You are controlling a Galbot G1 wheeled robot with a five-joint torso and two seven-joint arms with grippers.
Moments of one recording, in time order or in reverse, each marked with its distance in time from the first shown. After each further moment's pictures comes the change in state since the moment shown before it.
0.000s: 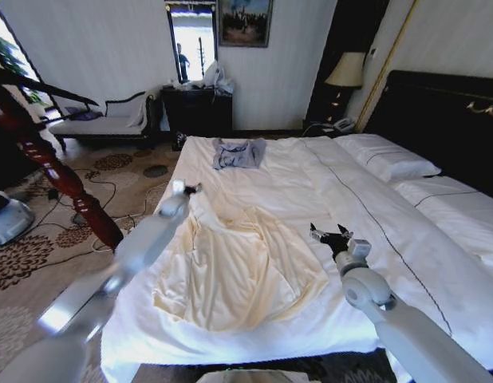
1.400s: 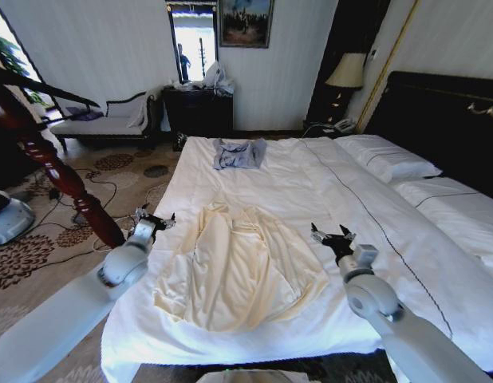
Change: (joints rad) left arm 0.977 0.735 -0.390 -1.302 0.158 0.077 -0.203; right arm -0.242 -0.002 0.229 0.191 -0.086 0.044 -0.052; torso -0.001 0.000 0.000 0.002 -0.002
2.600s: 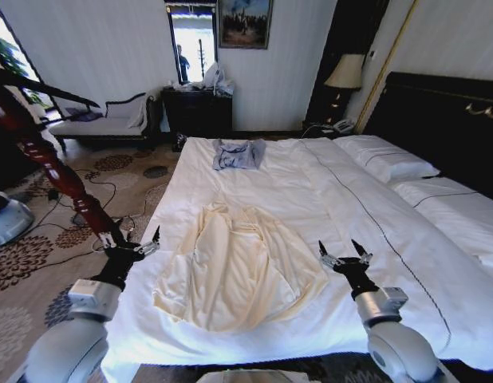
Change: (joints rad) left arm 0.862 -0.202 -0.746 -0.484 0.251 -0.121 0.083; right arm -0.301 0.180 0.084 0.104 -0.232 0.130 -0.166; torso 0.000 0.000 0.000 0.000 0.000
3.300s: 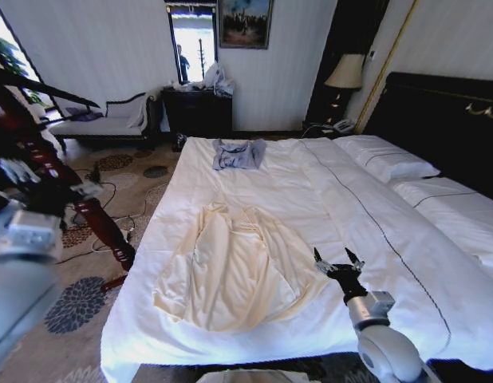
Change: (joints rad) left arm -0.347 0.342 -0.279 0.047 -0.122 0.503 -0.135; right arm 0.015 0.048 -0.043 -0.040 -0.022 -0.011 0.010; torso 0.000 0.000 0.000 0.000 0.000
